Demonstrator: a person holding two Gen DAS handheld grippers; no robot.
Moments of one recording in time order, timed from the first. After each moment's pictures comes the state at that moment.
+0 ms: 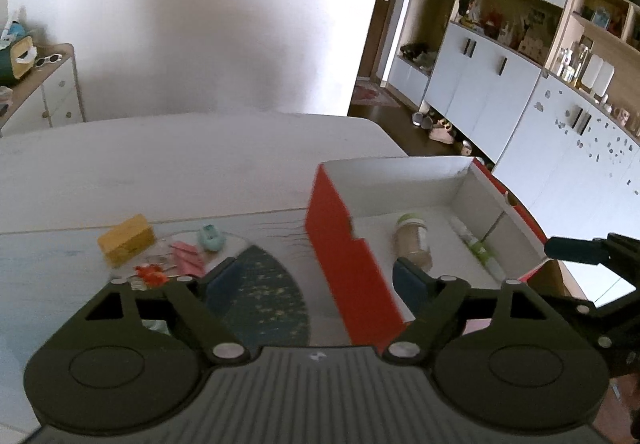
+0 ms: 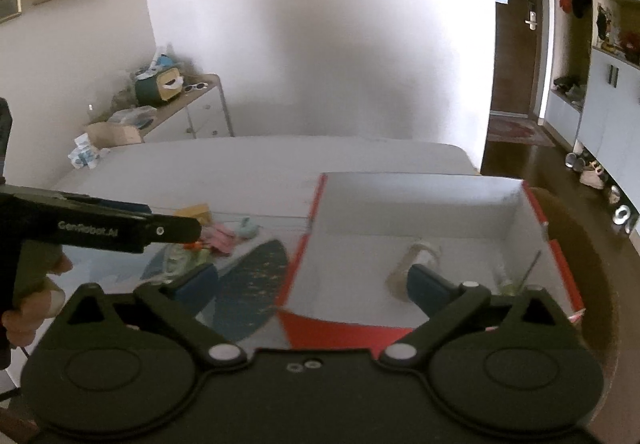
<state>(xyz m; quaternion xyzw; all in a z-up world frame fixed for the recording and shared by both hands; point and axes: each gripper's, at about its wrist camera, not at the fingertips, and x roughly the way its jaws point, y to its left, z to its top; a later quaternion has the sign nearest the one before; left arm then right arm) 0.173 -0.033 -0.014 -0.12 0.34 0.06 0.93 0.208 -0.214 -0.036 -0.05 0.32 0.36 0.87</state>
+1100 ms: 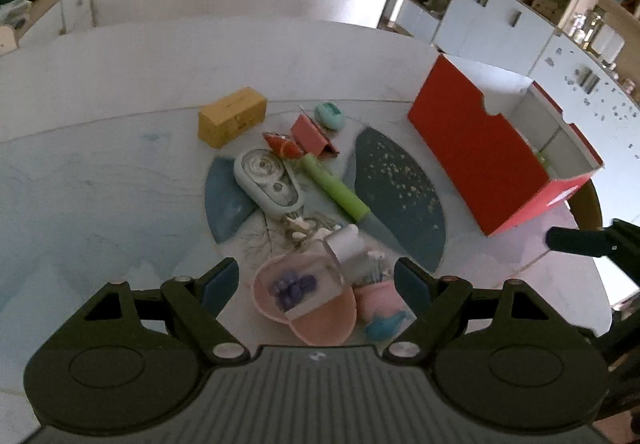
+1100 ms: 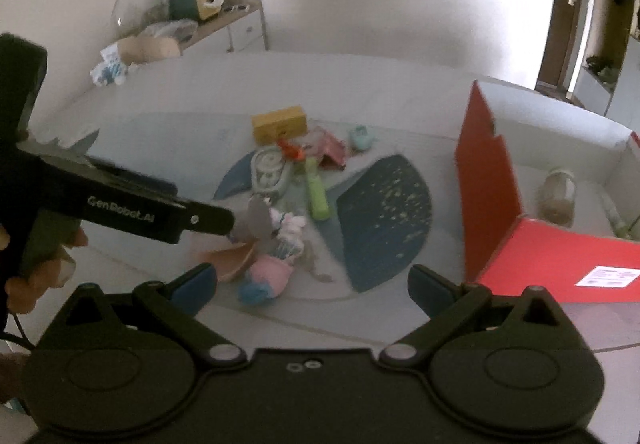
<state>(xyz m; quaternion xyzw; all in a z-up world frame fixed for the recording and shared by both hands) 0.099 0.094 -0.110 -0.15 0.43 0.02 0.89 0.120 -0.076 -0.110 -0.12 0.38 0.37 0.84</state>
